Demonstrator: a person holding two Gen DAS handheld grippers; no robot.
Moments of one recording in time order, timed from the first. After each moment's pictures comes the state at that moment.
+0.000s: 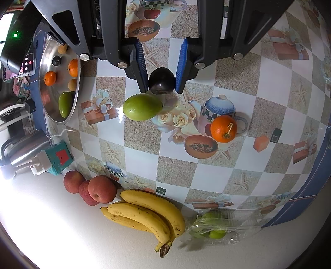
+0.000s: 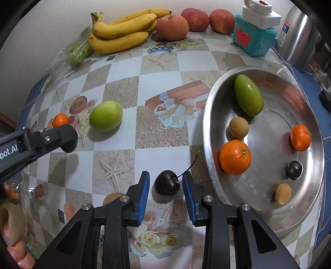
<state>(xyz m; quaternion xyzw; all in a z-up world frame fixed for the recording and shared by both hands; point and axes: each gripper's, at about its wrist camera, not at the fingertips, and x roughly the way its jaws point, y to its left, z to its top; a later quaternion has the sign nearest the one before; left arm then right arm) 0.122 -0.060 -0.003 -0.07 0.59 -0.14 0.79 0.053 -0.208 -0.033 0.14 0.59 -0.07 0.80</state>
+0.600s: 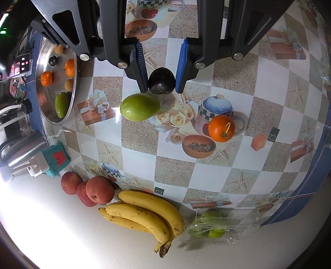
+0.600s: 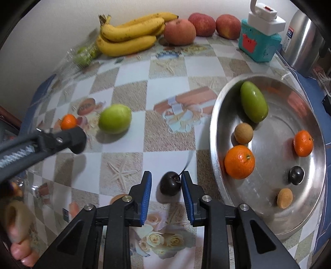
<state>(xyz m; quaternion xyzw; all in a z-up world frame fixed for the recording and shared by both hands) 0.122 -0.062 -0.003 -0.06 0.59 -0.13 0.80 0.054 -0.207 -0.021 0.14 0.57 -0.05 0.81</state>
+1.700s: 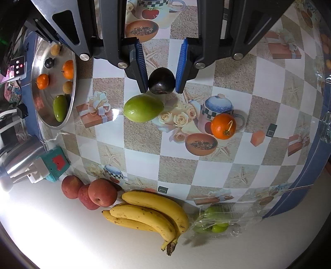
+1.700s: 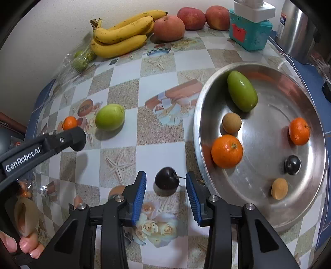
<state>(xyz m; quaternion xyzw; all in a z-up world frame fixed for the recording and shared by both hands) 0.118 -0.075 0.002 -0.03 0.58 -0.13 0.80 0.042 -0.226 -0.020 0.17 0.59 -0.05 0.79</state>
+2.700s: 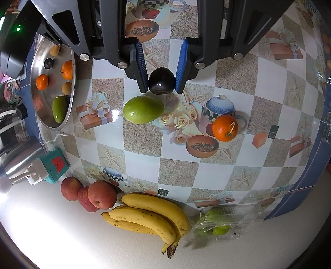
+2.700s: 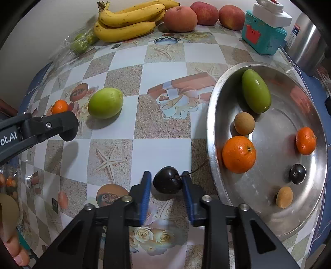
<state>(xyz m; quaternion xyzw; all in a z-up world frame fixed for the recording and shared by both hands) 0.119 -0.077 -0.002 -0.03 0.59 -0.13 0.80 0.056 -0.206 -0.041 0.11 0.61 -0.05 0.78</state>
